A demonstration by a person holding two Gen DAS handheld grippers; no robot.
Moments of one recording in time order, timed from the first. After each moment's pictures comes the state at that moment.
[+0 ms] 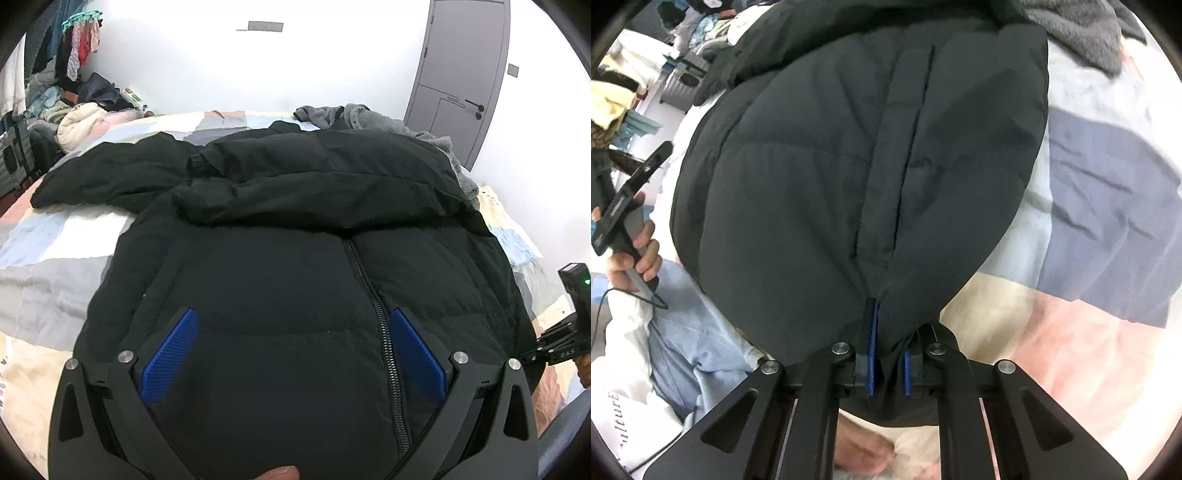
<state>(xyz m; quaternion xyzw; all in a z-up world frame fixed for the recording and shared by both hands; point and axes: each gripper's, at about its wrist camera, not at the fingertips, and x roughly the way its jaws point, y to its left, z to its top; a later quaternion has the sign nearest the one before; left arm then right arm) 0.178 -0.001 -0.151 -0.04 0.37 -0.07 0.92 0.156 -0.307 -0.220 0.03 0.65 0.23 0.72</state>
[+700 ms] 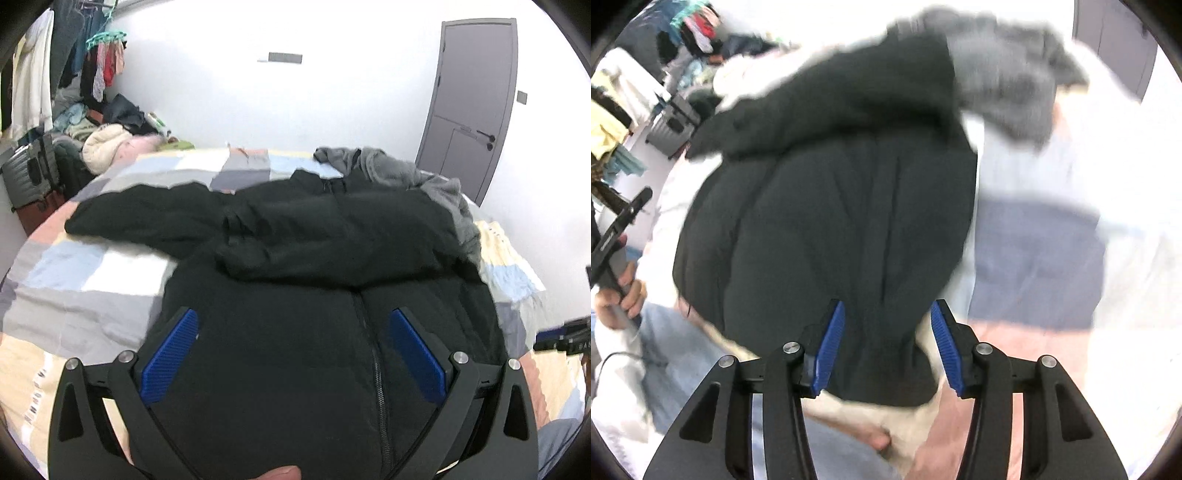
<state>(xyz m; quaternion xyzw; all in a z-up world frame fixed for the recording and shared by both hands) 0.156 0.020 -0.068 -0.05 0.32 -0.04 0.94 0.142 -0.314 -0.110 0.02 0.54 0.16 0.83</state>
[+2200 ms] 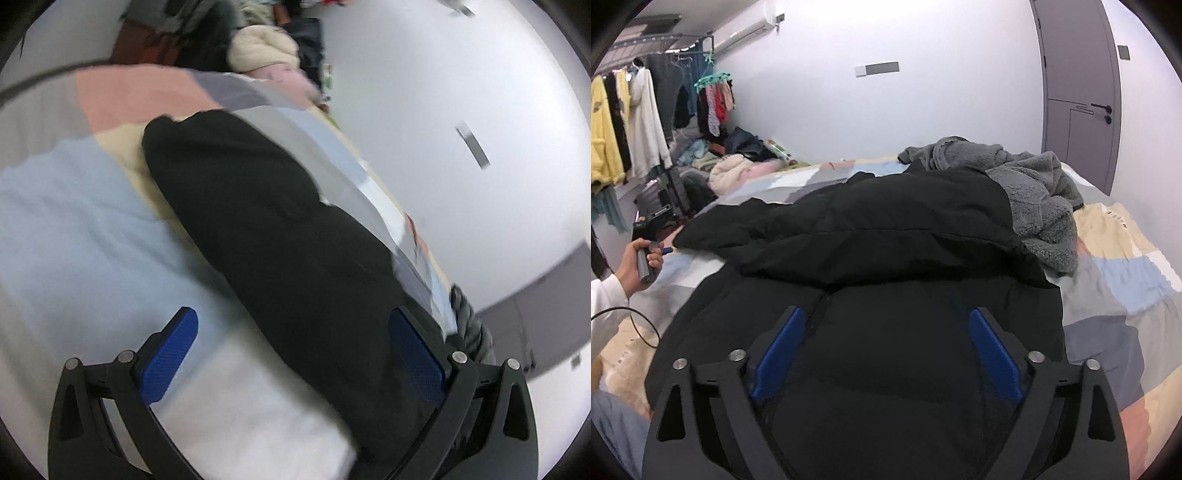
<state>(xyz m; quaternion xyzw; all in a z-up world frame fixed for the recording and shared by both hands) 0.374 0.421 -0.204 -0.42 0.30 0.12 0.85 0.157 -0.182 -0.126 0.02 0.30 0.08 0.95</state>
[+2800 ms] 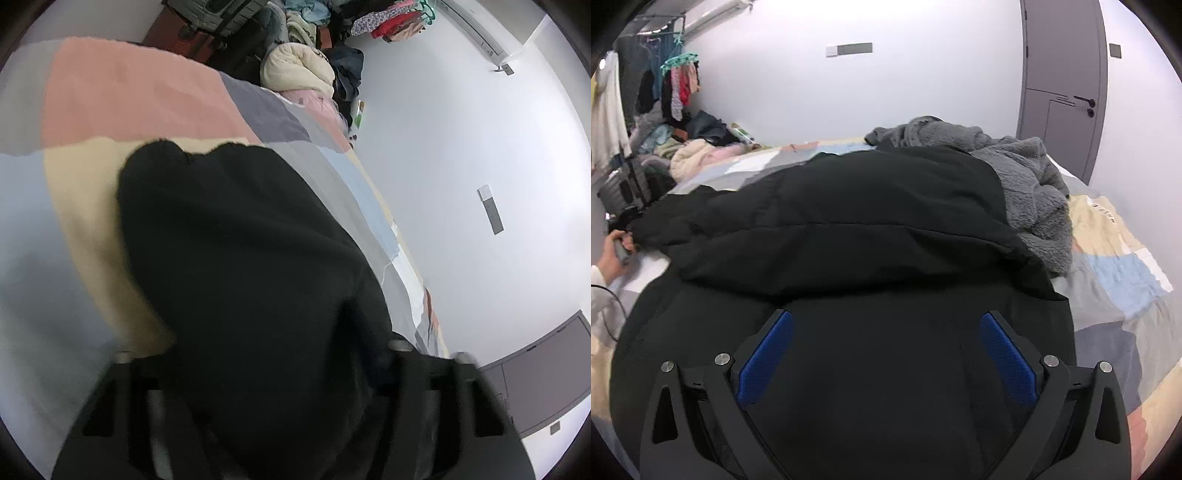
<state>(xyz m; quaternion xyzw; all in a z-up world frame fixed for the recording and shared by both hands) 0.432 0.490 -0.246 -0.48 0.24 0.16 0.83 0.220 -0.183 -0.158 0.00 0.33 0.02 0.94</state>
